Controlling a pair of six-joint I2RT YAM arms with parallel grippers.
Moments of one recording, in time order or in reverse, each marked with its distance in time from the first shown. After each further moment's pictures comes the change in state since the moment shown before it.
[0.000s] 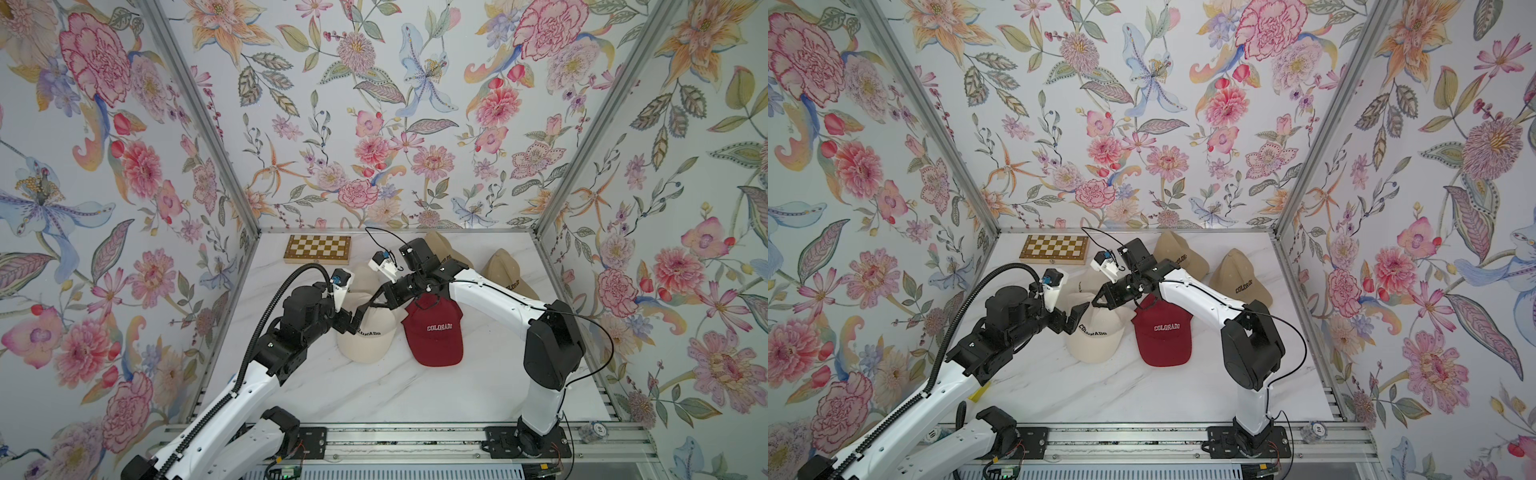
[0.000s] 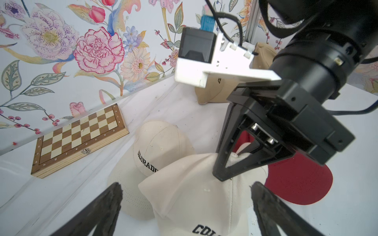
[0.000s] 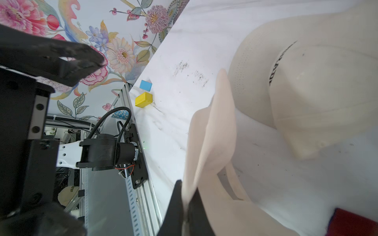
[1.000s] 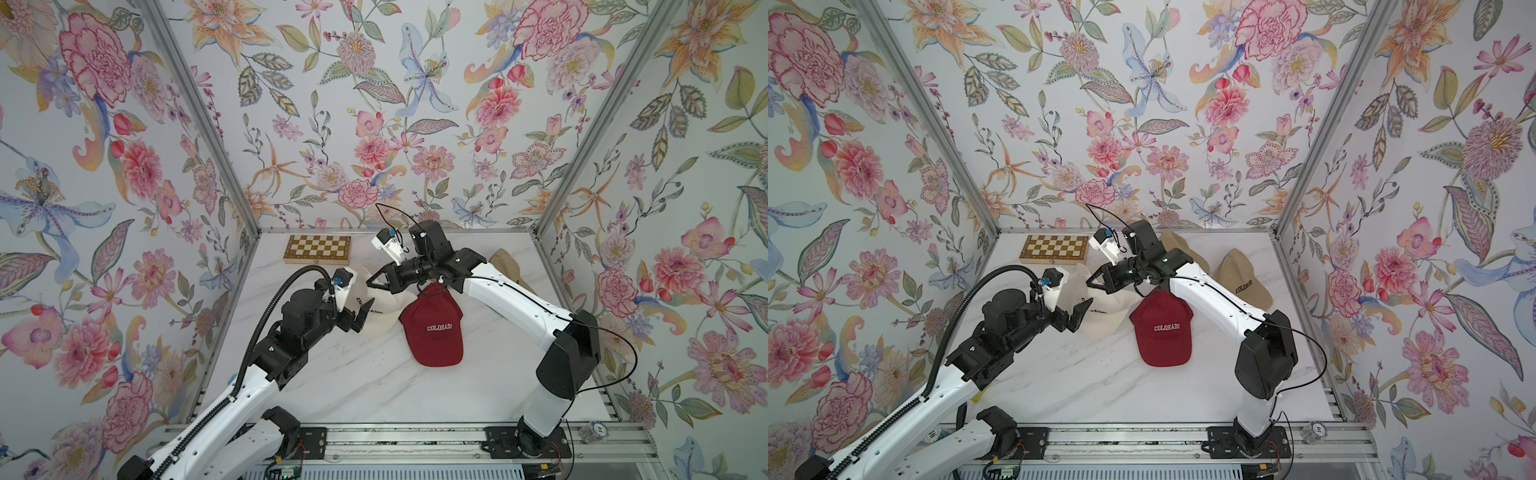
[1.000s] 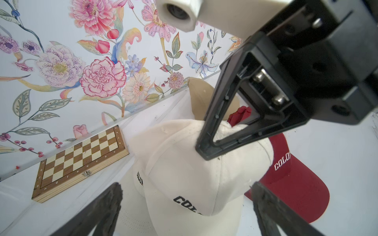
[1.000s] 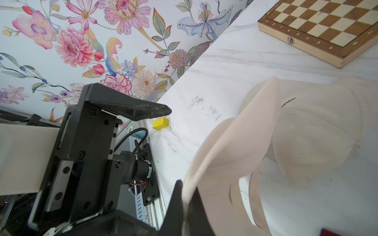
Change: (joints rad) left arm -0.061 -0.005 -0.016 0.120 -0.037 0.007; right arm -0.007 -0.074 0.100 0.019 -0.004 0.048
